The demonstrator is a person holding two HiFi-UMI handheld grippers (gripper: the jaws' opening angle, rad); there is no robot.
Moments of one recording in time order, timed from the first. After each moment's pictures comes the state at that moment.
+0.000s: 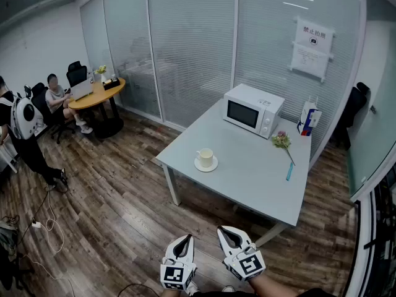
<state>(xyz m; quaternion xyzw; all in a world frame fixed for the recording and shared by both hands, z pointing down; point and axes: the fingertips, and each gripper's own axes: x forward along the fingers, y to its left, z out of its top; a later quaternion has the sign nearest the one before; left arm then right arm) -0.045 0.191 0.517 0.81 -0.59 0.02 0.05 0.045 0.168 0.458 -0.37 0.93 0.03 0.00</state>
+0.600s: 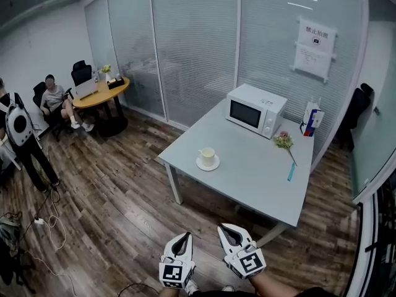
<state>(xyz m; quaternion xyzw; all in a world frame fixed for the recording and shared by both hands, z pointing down) -0.041 0.192 0.506 0.80 -0.60 0.02 0.03 0.053 0.167 0.444 -0.37 0.93 0.04 0.00</state>
